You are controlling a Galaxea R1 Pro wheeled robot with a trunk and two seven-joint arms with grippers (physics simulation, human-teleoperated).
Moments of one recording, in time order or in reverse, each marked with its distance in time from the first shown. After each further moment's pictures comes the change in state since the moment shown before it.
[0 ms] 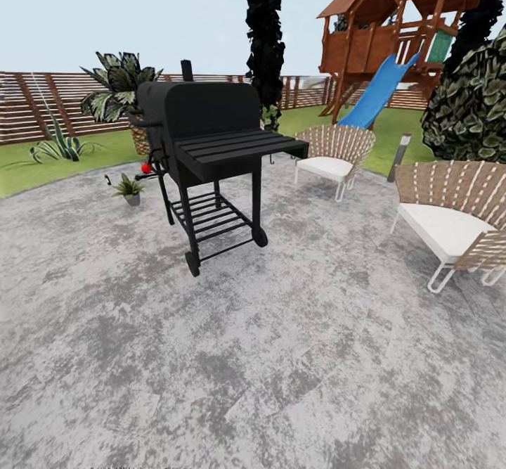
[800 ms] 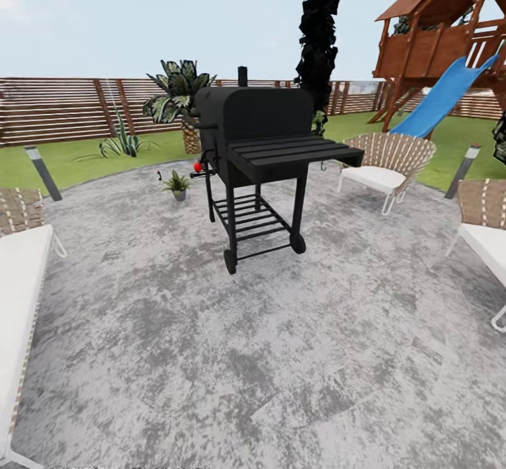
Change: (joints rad) left arm 0.000 0.001 0.000 0.000 0.002 0.000 0.000; right arm 0.000 0.000 -0.001 0.000 0.000 0.000 0.000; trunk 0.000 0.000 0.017
